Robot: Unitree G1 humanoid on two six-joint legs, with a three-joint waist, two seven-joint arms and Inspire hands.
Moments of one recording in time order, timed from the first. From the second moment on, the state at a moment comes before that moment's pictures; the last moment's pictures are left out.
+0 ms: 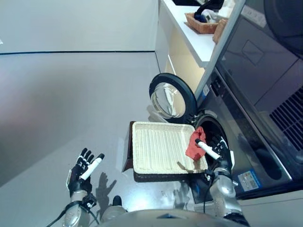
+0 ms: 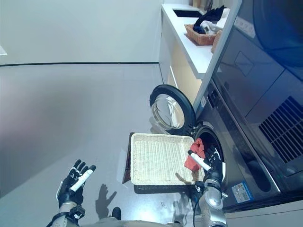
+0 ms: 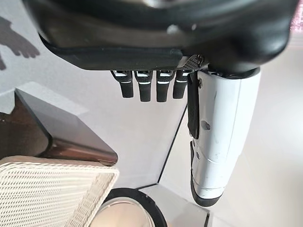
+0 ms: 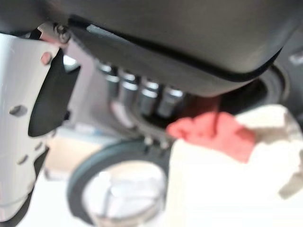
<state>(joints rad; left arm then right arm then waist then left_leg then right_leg) 0.41 0.16 0.04 0.38 -0.56 -0.33 0.02 0.11 -0.16 -0.03 0.57 0.45 -0.33 -0.26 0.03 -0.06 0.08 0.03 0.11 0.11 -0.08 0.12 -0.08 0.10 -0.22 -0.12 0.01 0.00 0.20</state>
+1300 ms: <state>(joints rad) 0.46 0.12 0.07 0.43 -0.49 -0.27 0.01 0.36 -0.16 0.00 0.52 0.34 -0.26 -0.15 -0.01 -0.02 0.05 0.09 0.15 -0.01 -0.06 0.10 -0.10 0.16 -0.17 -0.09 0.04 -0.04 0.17</state>
